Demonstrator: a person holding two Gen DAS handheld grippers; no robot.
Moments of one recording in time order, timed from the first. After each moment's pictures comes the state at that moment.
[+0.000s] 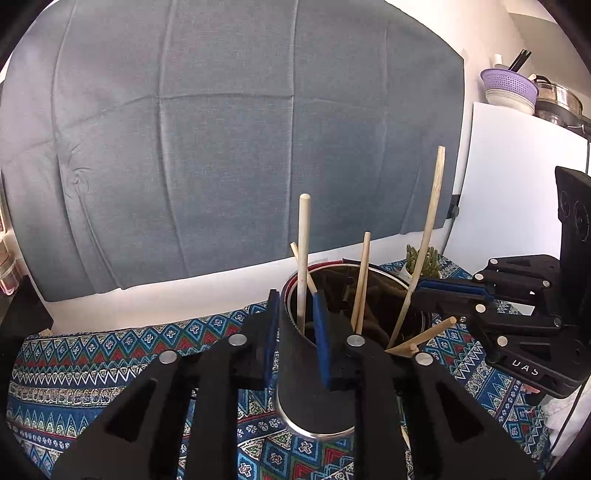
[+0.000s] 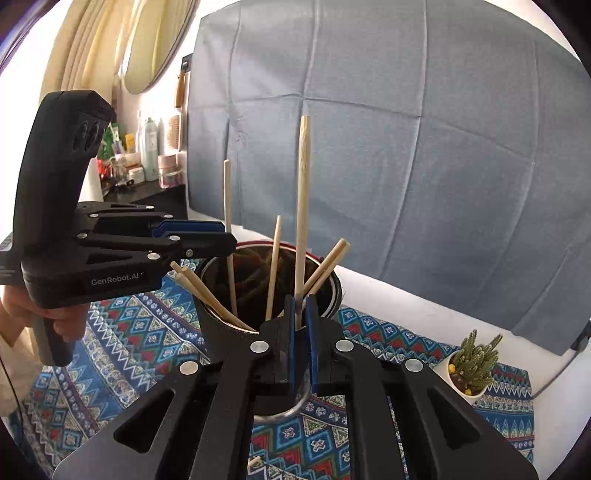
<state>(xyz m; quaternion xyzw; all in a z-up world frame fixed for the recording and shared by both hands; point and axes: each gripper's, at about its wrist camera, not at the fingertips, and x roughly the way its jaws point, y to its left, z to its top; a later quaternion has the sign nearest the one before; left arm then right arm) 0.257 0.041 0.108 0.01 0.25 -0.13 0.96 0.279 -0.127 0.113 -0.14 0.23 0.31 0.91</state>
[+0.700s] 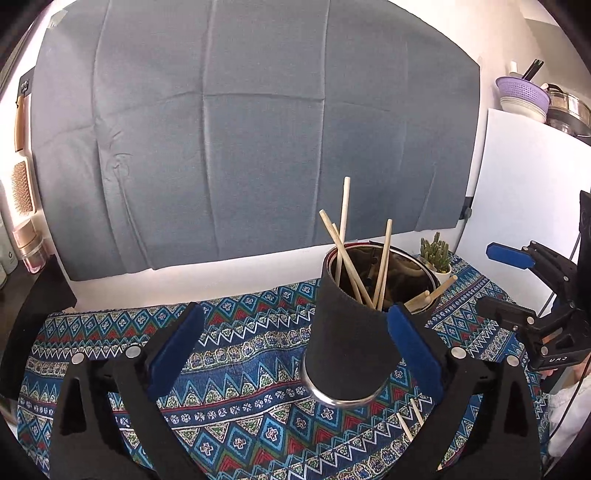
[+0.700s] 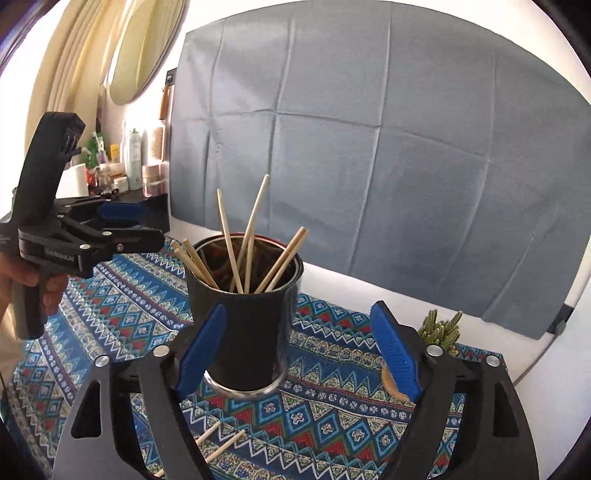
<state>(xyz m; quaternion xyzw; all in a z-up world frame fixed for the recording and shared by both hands) 0.221 0.075 0.112 -0.01 0.26 -0.10 0.96 0.247 -0.168 0.118 -0.12 0.20 0.27 0.93</state>
